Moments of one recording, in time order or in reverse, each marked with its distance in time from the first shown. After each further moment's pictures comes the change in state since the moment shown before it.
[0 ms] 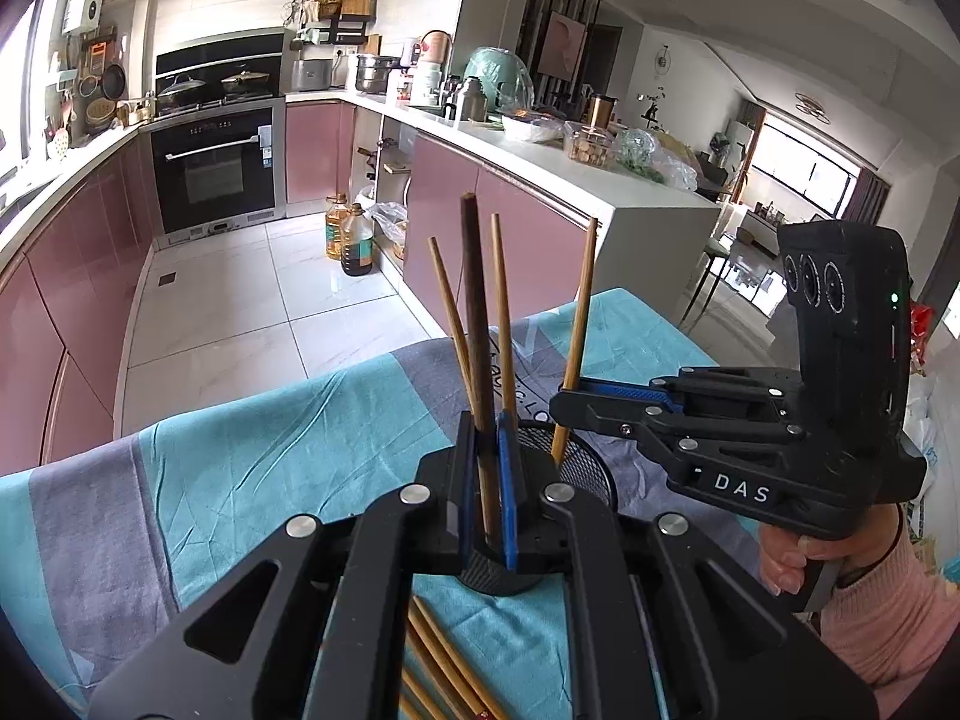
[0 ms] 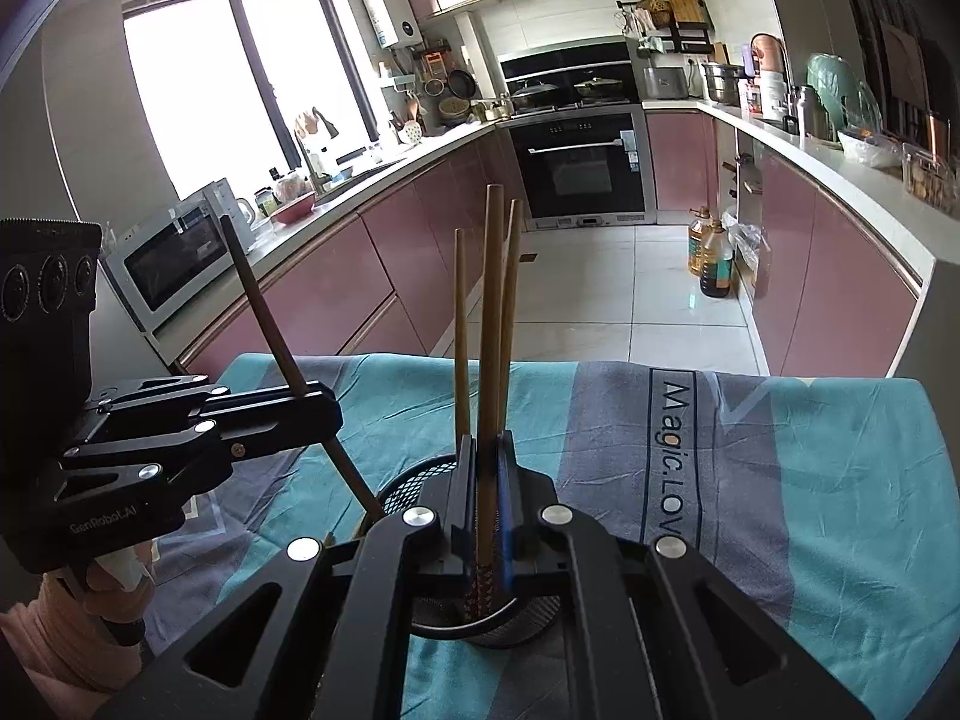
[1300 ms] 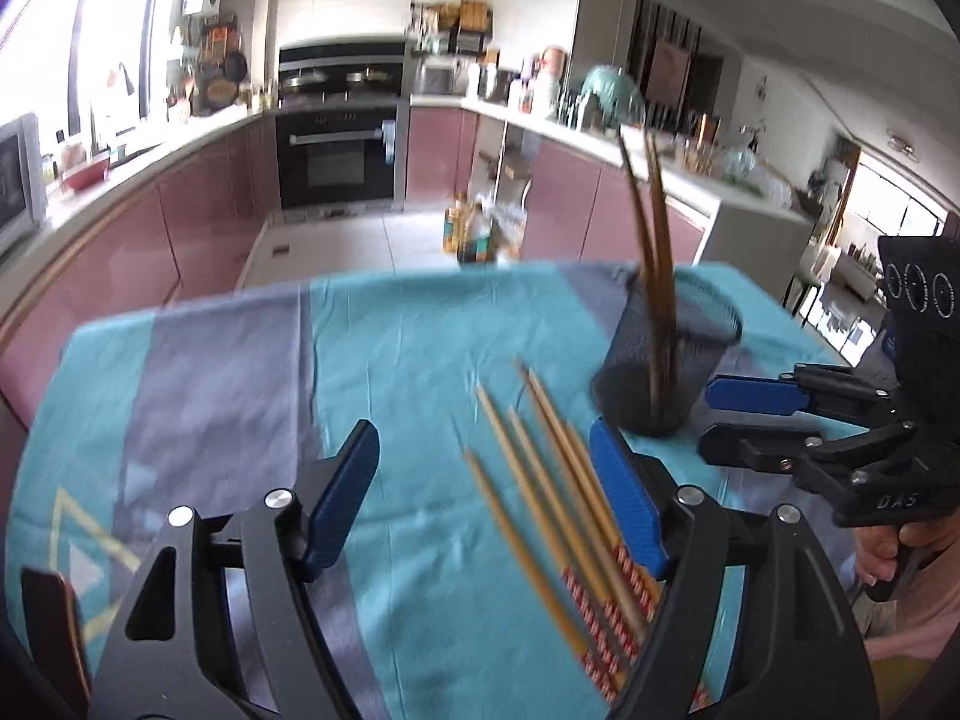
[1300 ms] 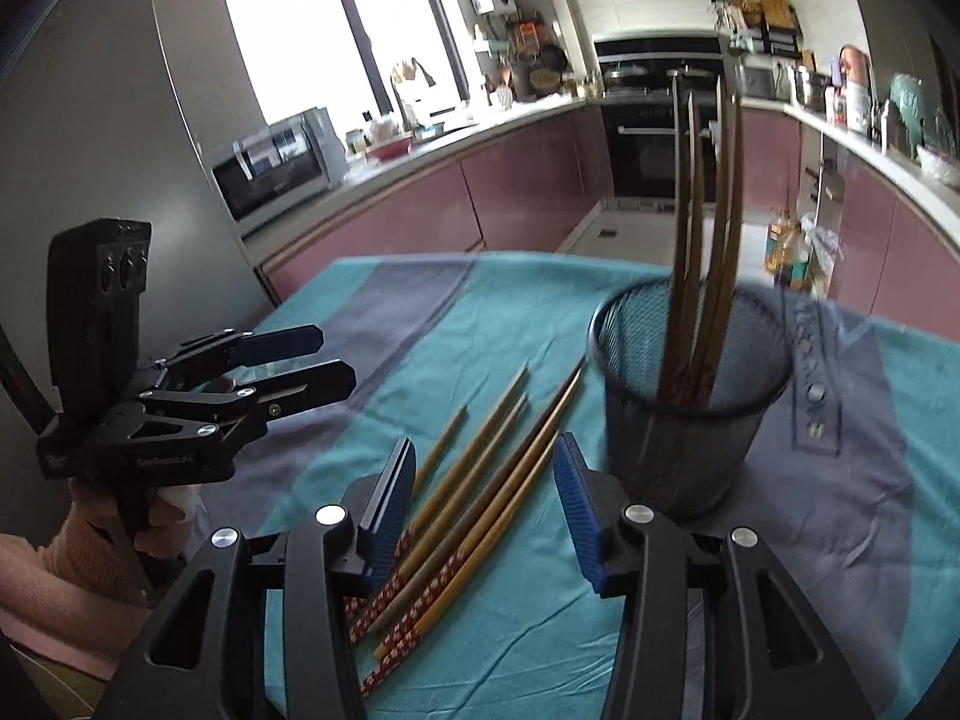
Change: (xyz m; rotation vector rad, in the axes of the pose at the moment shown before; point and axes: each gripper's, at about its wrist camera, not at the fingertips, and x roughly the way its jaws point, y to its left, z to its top) left arm -0.067 0.055 -0.133 -0.126 -0.044 0.250; right arm -0.001 0.078 -0.086 -0.135 0.079 0.149
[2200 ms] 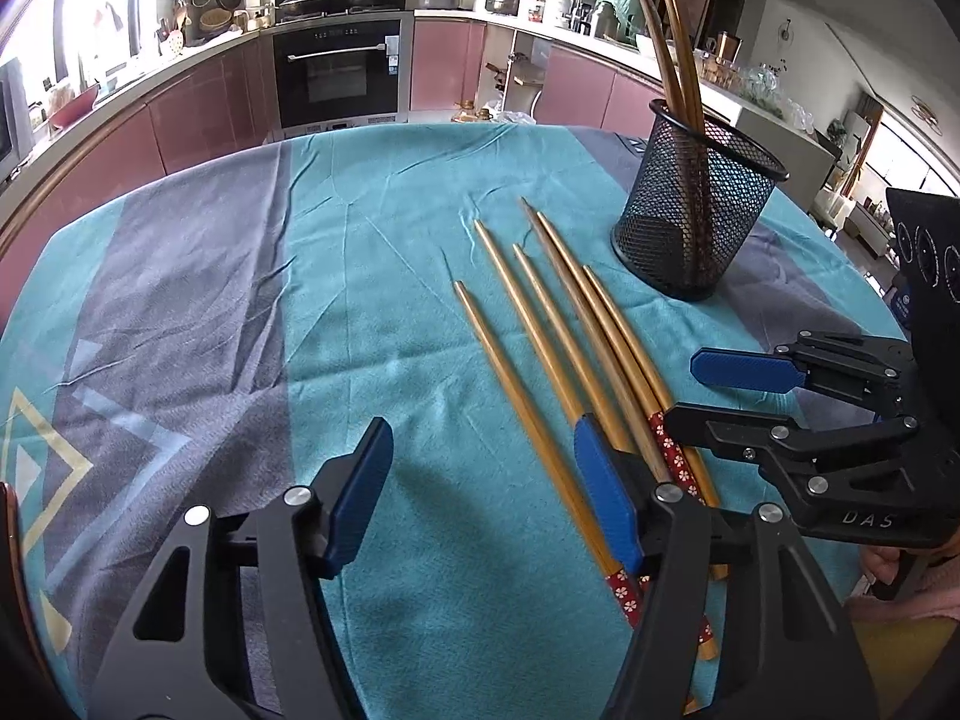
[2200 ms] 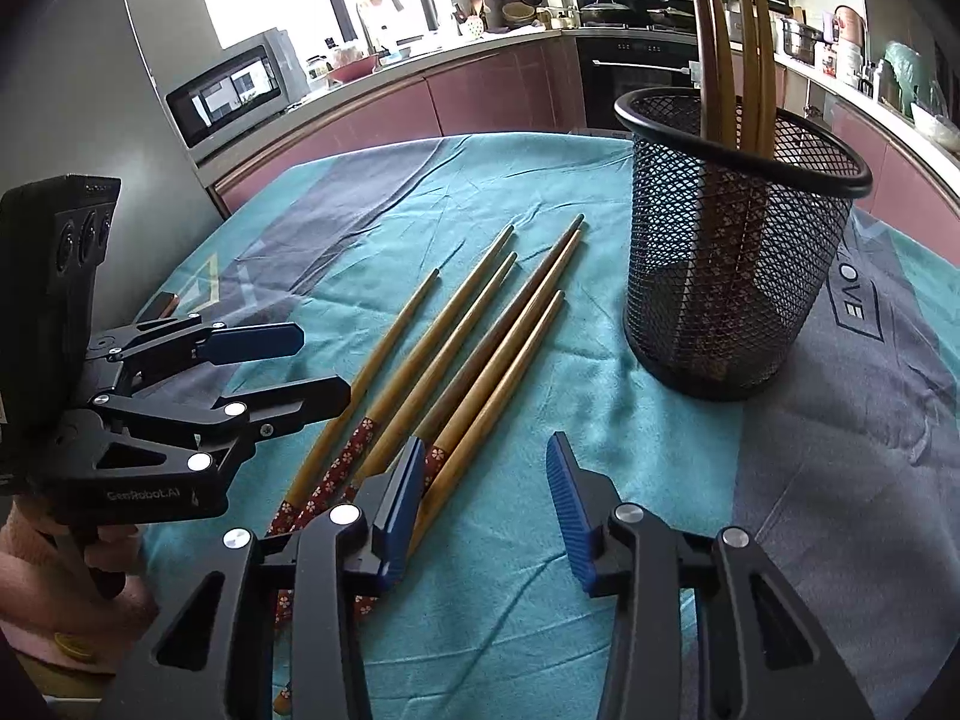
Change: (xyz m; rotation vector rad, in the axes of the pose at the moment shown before) left arm 0.046 -0.010 -0.060 -0.009 0.199 0.020; right arm 0.046 0.008 -0.044 0.006 0.153 -0.102
